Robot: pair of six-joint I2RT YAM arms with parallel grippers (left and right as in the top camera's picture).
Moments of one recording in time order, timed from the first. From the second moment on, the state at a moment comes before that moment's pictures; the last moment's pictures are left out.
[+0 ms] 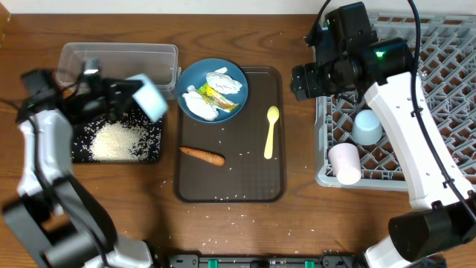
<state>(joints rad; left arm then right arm) 0.42 1.65 1.25 -0.72 1.36 -0.45 0.31 1.75 1.82 -1.19 -0.16 0.12</state>
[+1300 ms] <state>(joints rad) -0.69 1.72 1.26 -0.91 0.02 -0.50 0.17 1.75 1.82 -1.20 -0.23 0.11</state>
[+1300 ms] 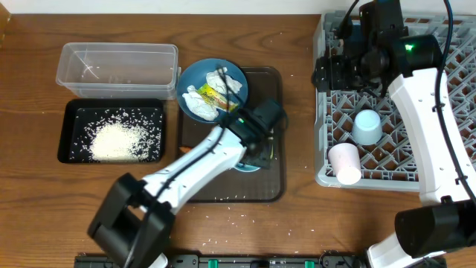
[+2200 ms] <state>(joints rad) -0.25 1.26 1.33 -1.08 0.01 -0.61 0.59 1.86 1.27 -0.68 -0.29 0.41</state>
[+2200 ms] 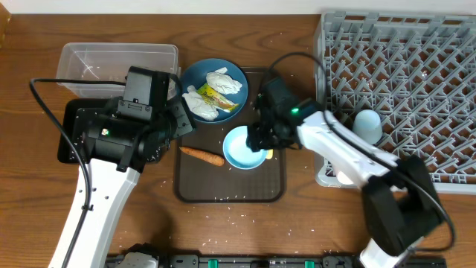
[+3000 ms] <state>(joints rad) -0.25 1.27 1.33 -1.10 -0.01 -0.61 0.60 1.74 1.36 -0.85 -0.10 0.44</state>
